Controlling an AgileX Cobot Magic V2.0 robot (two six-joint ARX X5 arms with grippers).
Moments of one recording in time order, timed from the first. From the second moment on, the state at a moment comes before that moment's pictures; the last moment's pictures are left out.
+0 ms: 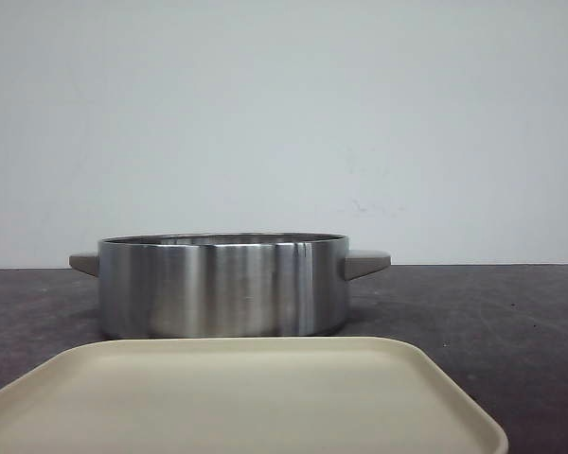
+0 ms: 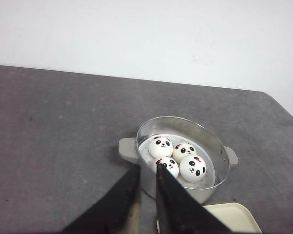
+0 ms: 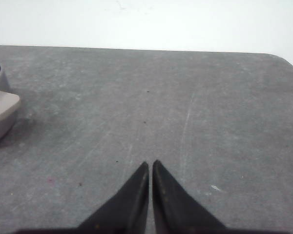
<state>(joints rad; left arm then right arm) -0.46 0.37 1.26 -1.14 -0.16 -0.28 -0.03 0.00 0.02 -0.16 -0.13 0.02</state>
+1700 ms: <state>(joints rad) -0.01 0.12 0.22 -0.14 0.08 -0.10 -0.03 0.00 0.02 -0.16 -0.13 0.02</state>
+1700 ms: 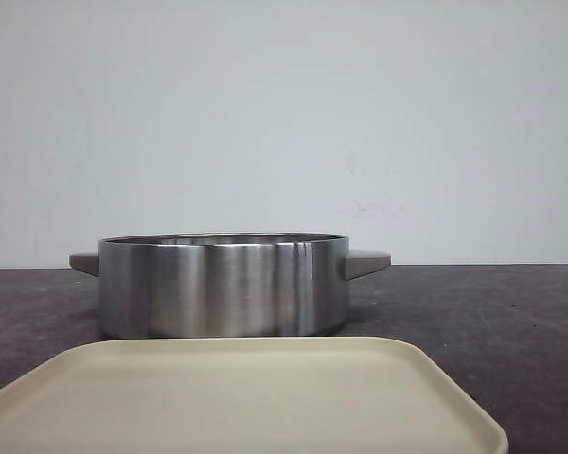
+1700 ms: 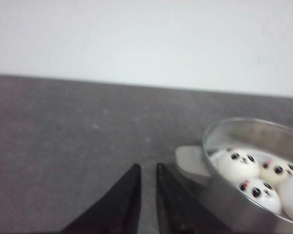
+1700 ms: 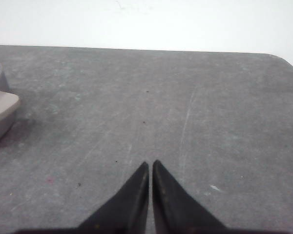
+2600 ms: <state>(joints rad) 0.07 0.00 0.03 -0.18 0.00 -0.04 -0.03 0.00 0.02 -0.16 -0.13 0.02</state>
